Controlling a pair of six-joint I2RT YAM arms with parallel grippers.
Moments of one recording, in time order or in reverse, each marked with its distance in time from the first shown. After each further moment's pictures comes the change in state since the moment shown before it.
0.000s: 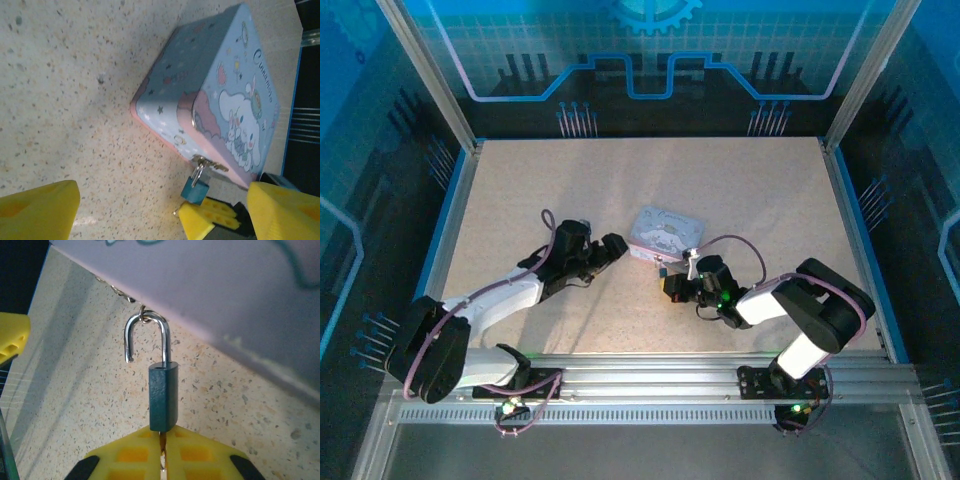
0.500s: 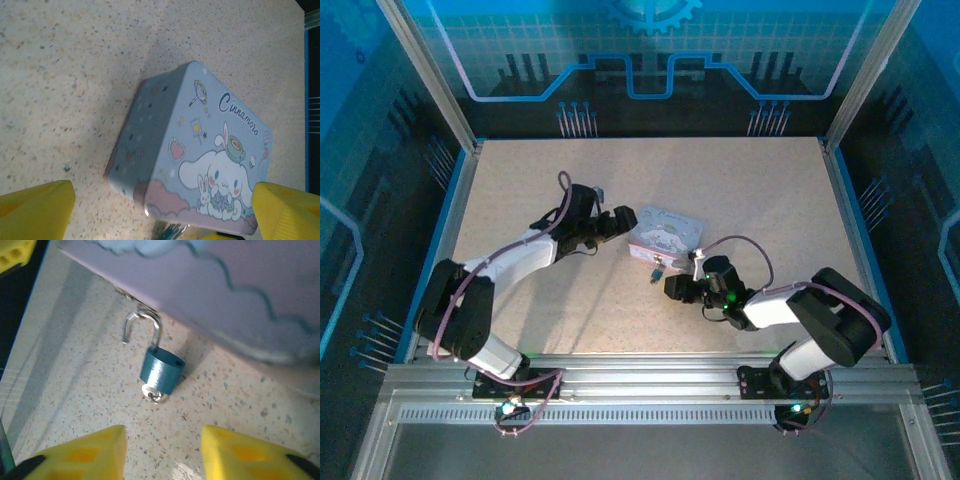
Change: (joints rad) left arm 0.066 0.269 0.337 -0.117 0.058 0.272; right arm -0.030 -0.121 -0.031 -0.085 -0.007 -0.056
